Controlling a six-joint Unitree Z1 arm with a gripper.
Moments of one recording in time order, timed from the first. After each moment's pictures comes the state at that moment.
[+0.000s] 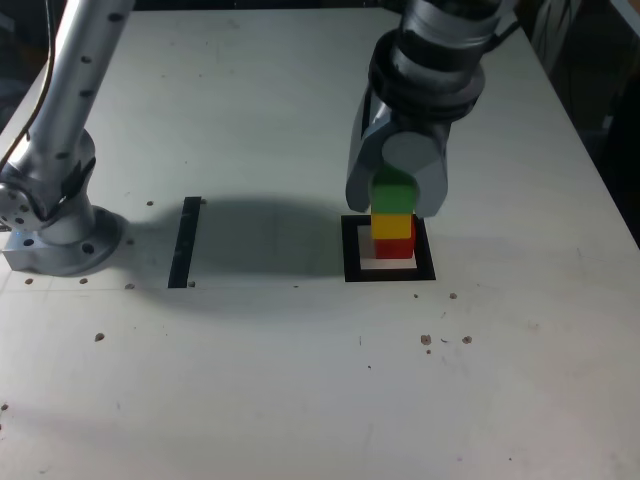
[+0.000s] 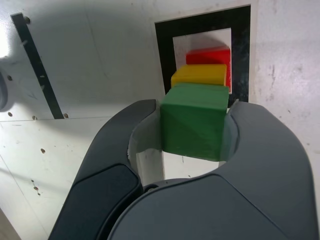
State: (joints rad) arm -0.24 2.15 -1.96 1.61 0.13 -0.16
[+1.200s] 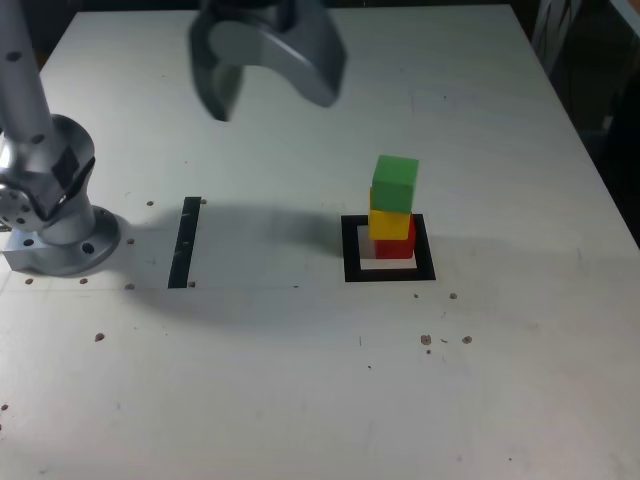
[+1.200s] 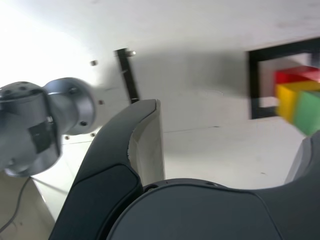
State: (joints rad) arm -0.20 1.62 -1.49 1.57 0.19 -0.10
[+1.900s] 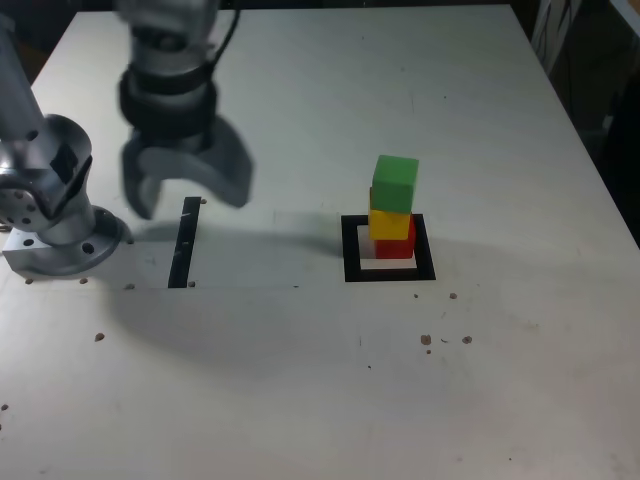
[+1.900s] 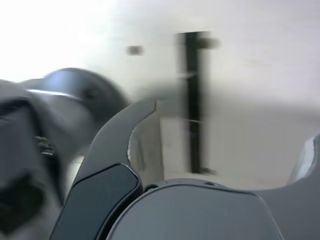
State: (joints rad) arm -0.13 1.50 -0.76 1.08 0.10 -0.12
